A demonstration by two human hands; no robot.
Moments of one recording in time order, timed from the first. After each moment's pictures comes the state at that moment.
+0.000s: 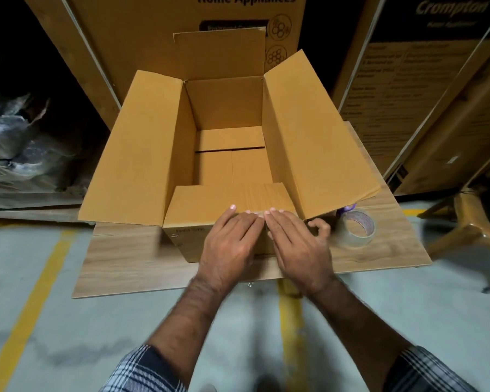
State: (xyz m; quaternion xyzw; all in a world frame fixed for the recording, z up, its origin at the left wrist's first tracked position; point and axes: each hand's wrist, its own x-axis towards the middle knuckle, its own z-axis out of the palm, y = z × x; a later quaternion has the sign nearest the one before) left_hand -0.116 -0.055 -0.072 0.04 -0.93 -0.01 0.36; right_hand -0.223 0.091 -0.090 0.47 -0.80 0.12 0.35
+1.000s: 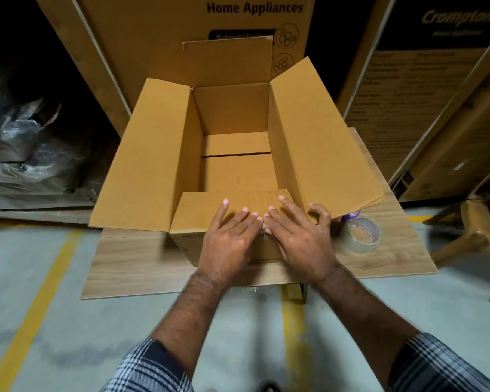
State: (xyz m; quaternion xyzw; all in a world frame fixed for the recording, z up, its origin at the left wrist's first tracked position) left_hand -0.118 -0.074 -0.068 0.06 -0.94 0.00 0.33; right_hand -0.243 0.078 -0.069 0.52 -0.79 0.10 0.29
